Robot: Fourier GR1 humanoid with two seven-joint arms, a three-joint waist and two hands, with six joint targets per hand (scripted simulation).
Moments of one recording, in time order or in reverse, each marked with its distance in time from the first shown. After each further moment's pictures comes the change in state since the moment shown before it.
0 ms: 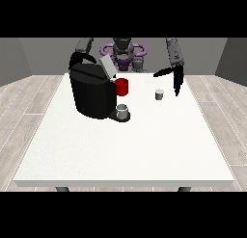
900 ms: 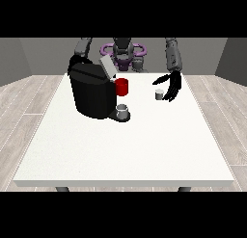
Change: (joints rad) left arm -0.105 0.001 -0.092 0.261 -0.232 0.073 -0.022; right arm -0.071 -0.027 -0.026 0.133 0.019 -0.031 0.044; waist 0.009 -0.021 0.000
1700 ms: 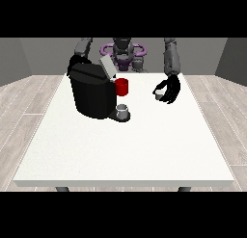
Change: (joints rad) left arm -0.079 0.003 -0.018 0.151 -0.172 0.190 -0.101; right arm -0.020 0.014 0.010 -0.011 -0.011 -0.005 0.019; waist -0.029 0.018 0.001
